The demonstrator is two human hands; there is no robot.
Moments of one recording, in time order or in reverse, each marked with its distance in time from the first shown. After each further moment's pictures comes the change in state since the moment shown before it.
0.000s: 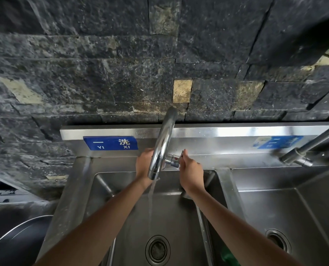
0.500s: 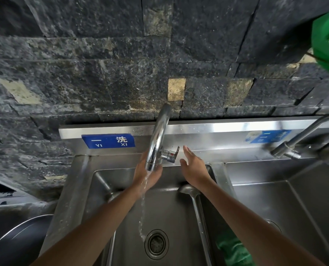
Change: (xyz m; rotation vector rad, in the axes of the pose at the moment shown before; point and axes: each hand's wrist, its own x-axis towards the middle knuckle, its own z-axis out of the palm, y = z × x) left_hand -0.048 0.015 -0.011 0.030 -0.110 -0.131; right_hand -0.011 0.009 -0.035 -0.074 -0.194 -0.055
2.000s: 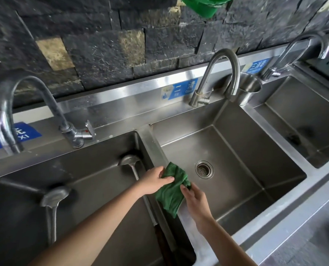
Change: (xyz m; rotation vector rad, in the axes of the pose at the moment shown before) left_hand -0.116 0.036 0.217 0.335 -0.858 0.033; right_hand -0.244 0.193 -0.007 0.955 0.309 0.601
